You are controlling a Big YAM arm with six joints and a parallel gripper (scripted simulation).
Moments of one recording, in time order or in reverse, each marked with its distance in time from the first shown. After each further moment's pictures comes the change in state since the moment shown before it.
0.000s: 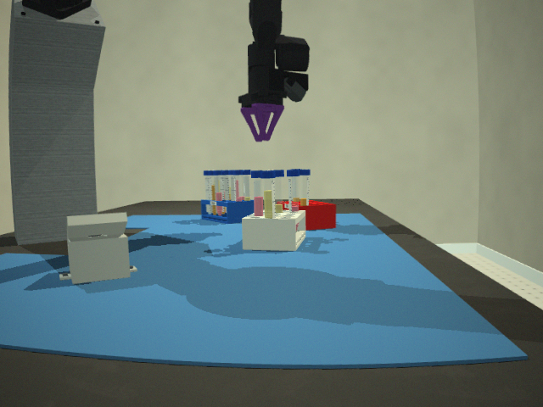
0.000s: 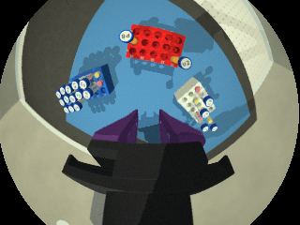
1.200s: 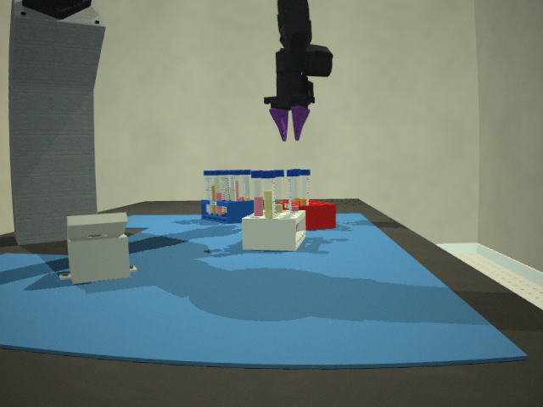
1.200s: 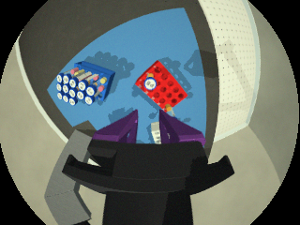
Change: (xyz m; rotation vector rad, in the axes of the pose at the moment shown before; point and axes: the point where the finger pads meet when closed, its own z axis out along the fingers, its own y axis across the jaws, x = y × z) arm -0.089 0.029 -0.004 0.005 -0.014 -0.601
